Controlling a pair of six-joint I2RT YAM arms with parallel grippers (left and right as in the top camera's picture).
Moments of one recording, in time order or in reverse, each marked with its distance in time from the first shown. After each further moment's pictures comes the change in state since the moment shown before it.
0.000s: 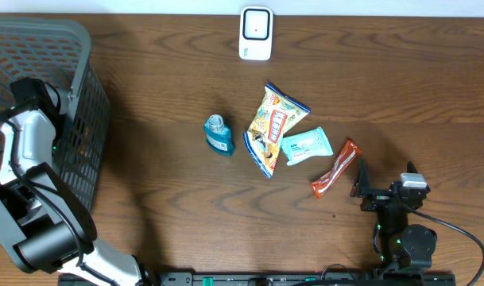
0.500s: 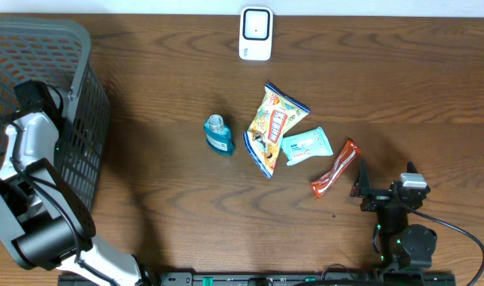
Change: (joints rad) left arm 0.001 0.026 -0.027 0.061 0.018 0.003; right arm 0.000 0.000 0.000 0.000 0.000 0.000
